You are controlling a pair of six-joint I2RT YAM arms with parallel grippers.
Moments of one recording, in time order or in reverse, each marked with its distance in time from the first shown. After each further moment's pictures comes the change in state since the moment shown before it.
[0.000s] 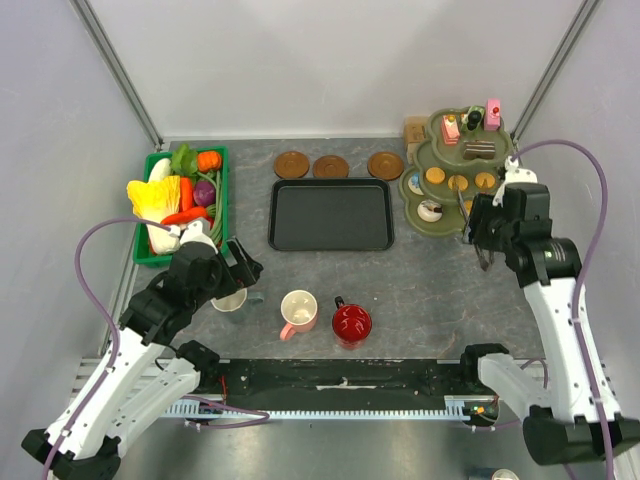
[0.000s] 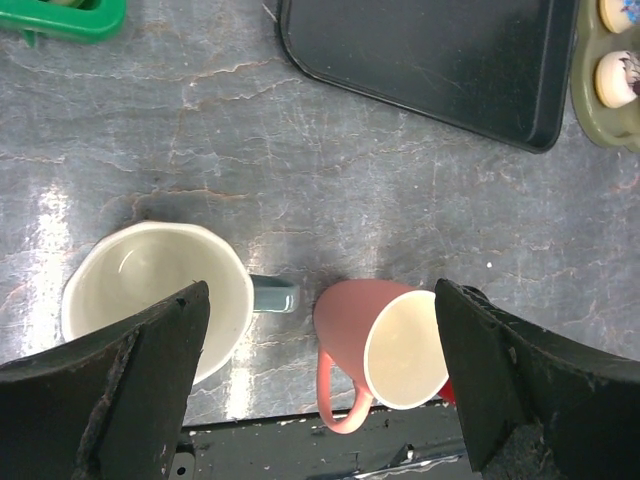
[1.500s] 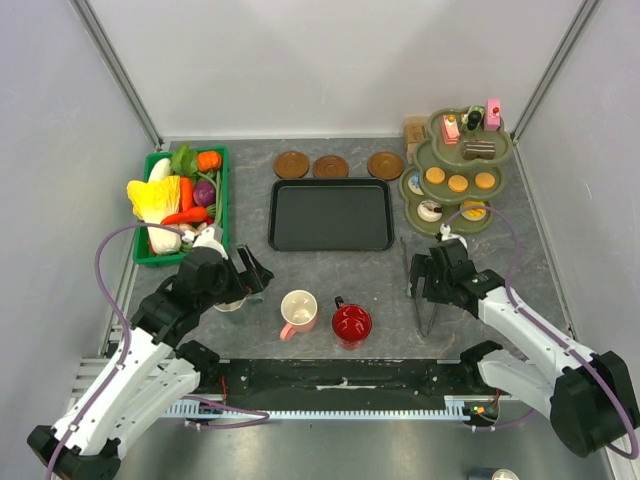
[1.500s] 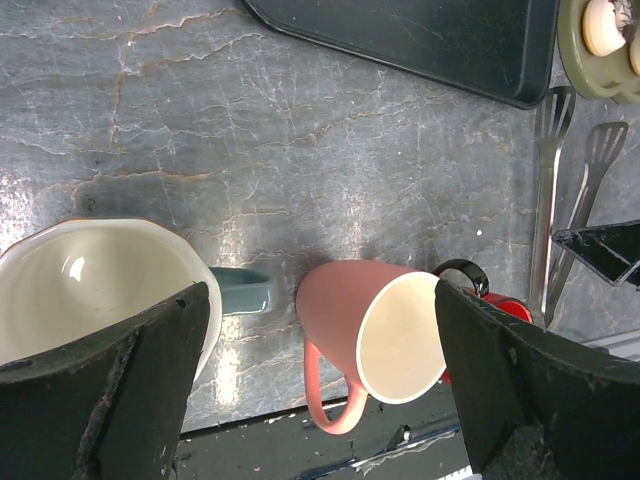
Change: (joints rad) left arm 0.000 -0.015 -0.122 0.116 0.126 0.002; right arm 0.349 0.014 -0.650 0.351 -0.026 0.324
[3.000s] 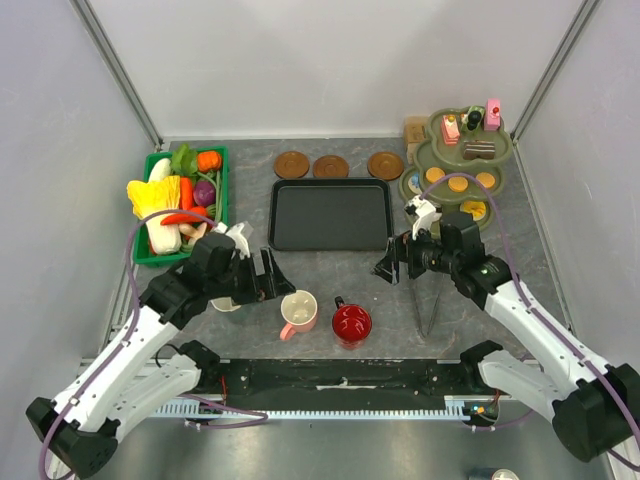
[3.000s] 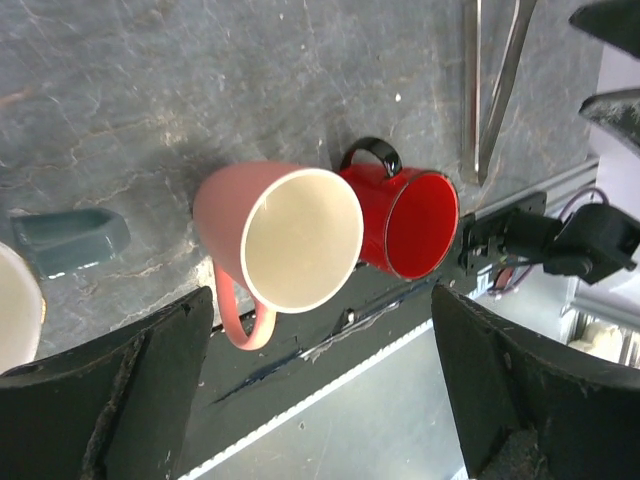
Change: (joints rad) left arm -0.043 0.151 0.126 -0.053 0.313 0.036; right arm 0.011 -0.039 0.179 0.242 -0.605 -0.323
